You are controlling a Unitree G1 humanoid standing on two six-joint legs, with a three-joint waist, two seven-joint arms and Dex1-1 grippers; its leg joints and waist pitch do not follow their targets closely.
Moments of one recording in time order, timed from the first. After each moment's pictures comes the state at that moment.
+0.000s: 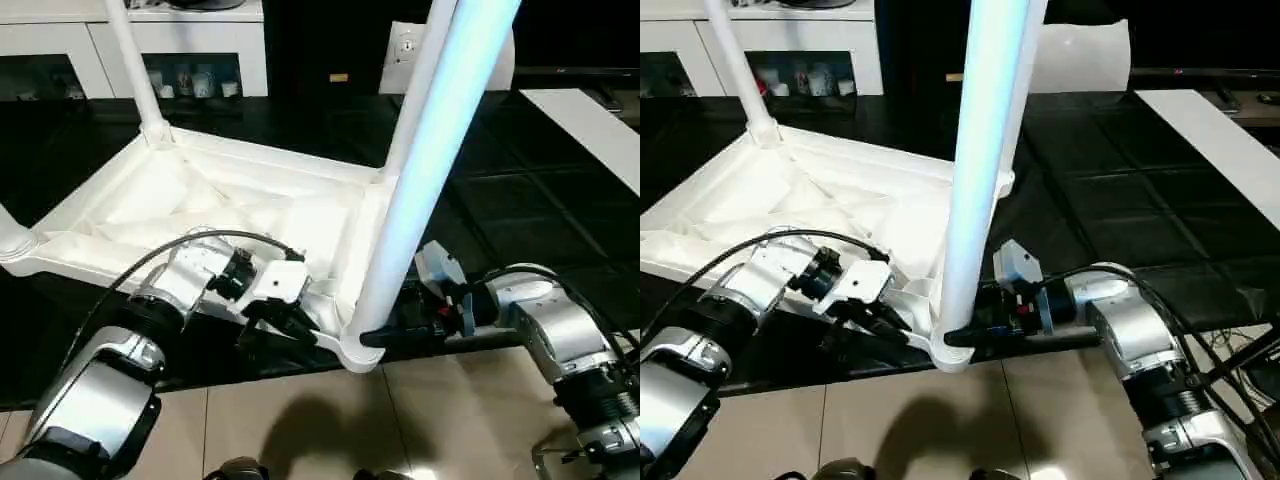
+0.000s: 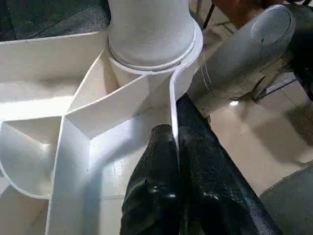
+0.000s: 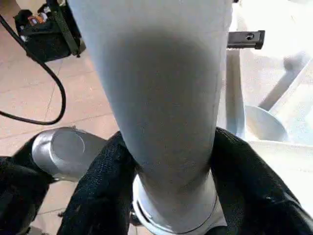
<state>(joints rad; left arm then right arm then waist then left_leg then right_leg) -0.78 0.37 -0.41 0.89 0.07 -0.35 -1.58 -0.44 -0.48 0.25 0.28 0.29 0.22 1.42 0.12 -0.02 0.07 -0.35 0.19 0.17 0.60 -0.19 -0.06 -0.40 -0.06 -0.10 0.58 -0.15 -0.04</state>
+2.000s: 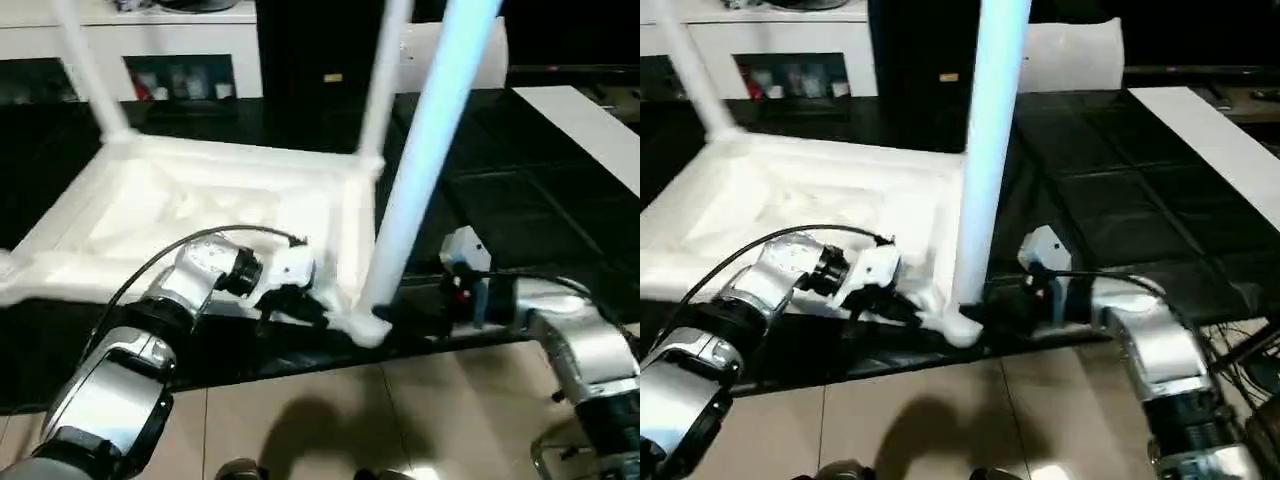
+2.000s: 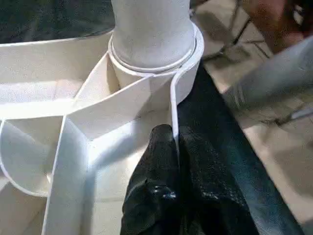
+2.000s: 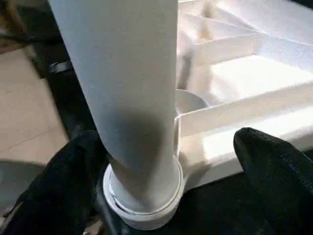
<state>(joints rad) -0.78 0.31 -0.35 0.93 0.09 -0.29 -1.47 -0.33 -0.50 0.12 0.14 0.25 0.29 1.17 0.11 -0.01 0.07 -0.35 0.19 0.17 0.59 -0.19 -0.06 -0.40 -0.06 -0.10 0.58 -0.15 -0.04</state>
